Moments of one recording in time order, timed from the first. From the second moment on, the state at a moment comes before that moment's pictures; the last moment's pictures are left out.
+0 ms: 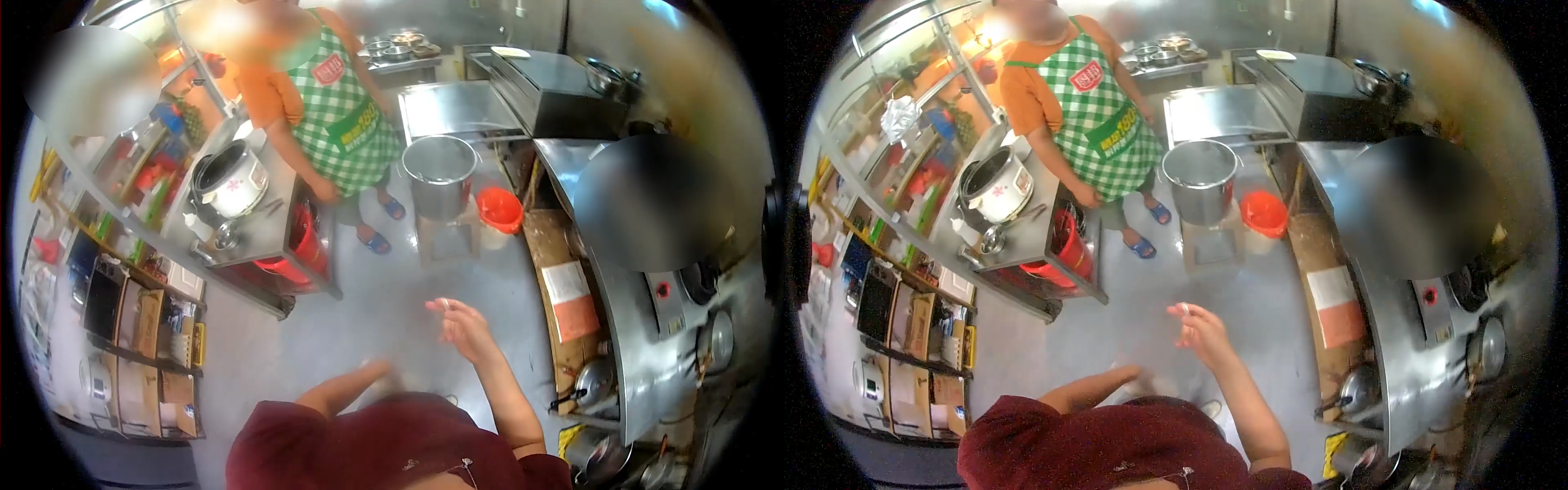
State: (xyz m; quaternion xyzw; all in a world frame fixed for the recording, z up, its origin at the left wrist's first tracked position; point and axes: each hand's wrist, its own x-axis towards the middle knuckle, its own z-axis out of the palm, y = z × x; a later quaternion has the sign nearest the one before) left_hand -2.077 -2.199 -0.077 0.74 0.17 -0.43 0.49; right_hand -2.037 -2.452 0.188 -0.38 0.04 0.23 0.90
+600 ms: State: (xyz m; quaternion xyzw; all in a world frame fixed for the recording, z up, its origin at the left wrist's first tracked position) left_hand -1.805 -2.248 -0.071 0.78 0.00 -0.51 0.37; right_hand -1.844 -2.488 0.194 -0.38 0.07 0.20 0.90
